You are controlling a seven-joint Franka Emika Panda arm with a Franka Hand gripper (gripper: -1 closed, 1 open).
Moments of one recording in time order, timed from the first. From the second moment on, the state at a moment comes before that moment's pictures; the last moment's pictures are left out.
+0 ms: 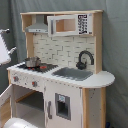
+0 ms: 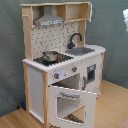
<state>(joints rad) -0.11 -1.51 0.84 -2.42 -0.88 1.95 -0.02</state>
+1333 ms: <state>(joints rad) -0.27 -1.43 0.73 -2.43 -0.88 1.85 0.30</state>
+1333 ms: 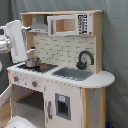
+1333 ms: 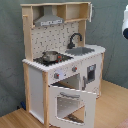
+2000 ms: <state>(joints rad) -0.36 -1.34 0.66 -2.42 -0.87 1.98 0.39</state>
